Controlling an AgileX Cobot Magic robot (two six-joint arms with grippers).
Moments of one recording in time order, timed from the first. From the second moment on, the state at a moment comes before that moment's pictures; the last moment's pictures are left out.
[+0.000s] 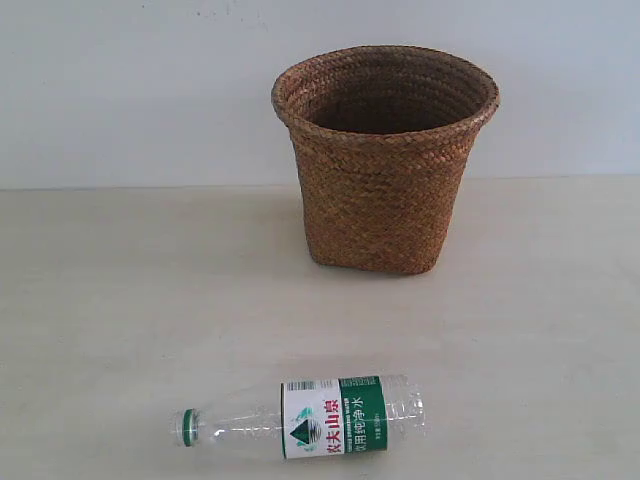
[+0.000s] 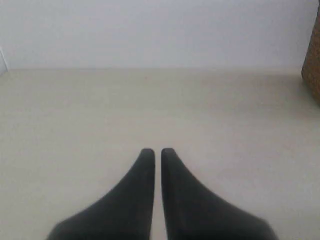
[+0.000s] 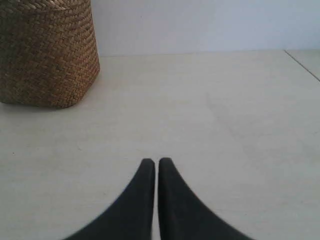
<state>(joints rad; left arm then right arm) 0.06 0.05 0.00 -0.08 0.24 0.08 0.00 0.00 0.00 0.06 0.33 -0.02</state>
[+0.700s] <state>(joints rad) 0.06 0.05 -0.01 -0.10 -0.66 -0.86 0.00 0.00 0.00 0.06 0.33 -0.02</state>
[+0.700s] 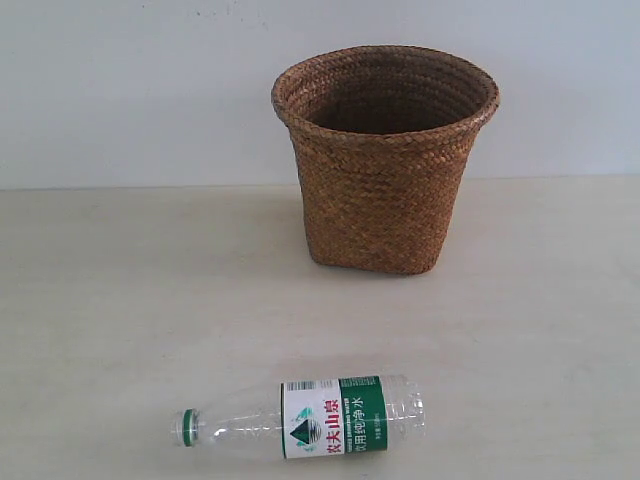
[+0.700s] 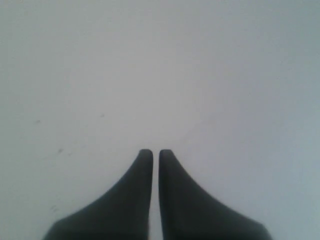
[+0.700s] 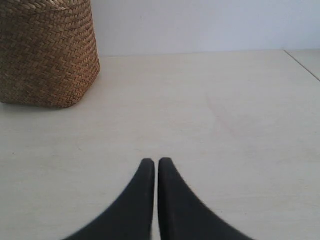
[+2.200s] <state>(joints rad) -0.35 1.21 -0.91 0.96 0.53 -0.22 0.00 0.00 0.00 0.06 0.16 -0.03</state>
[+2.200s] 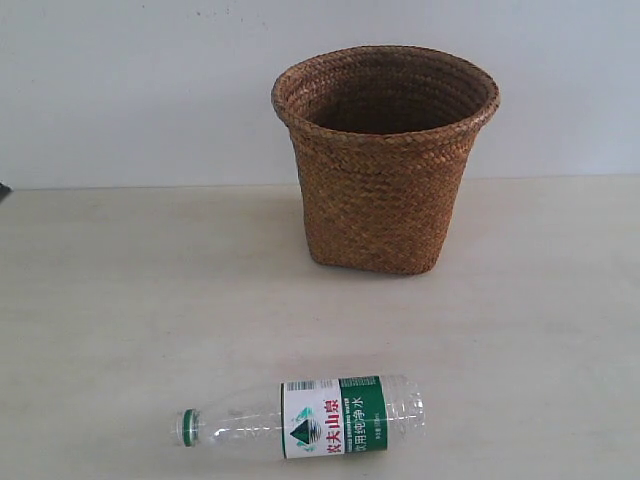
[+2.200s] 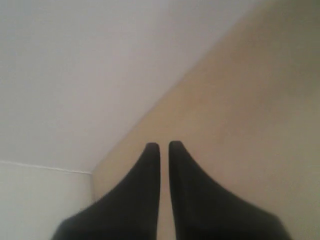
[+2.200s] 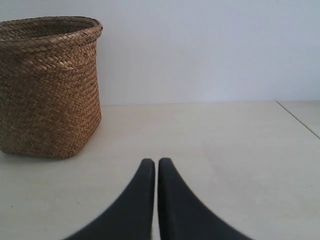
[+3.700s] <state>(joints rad) -0.77 1.74 -0.84 0.00 0.46 0.88 0.00 0.00 0.00 0.18 -0.04 0.43</state>
